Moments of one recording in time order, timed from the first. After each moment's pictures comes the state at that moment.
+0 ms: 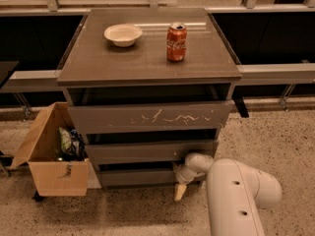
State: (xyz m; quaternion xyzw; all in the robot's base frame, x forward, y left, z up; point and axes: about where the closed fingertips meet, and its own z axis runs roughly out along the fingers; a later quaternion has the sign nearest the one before) arm 0.656 -0.111 0.152 -0.72 0.67 0.09 0.19
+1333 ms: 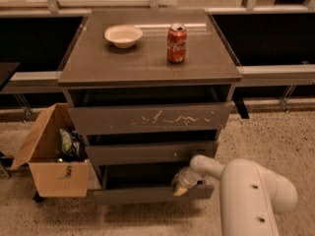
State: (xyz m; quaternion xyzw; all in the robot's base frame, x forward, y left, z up) arm 0.637 -0.114 0.181 -0.71 0.66 0.11 0.20
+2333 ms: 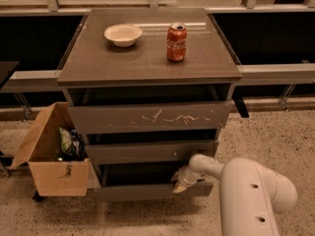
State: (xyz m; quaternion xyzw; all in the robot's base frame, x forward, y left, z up) arm 0.634 -0.114 0.181 -0.71 0.66 0.11 0.20
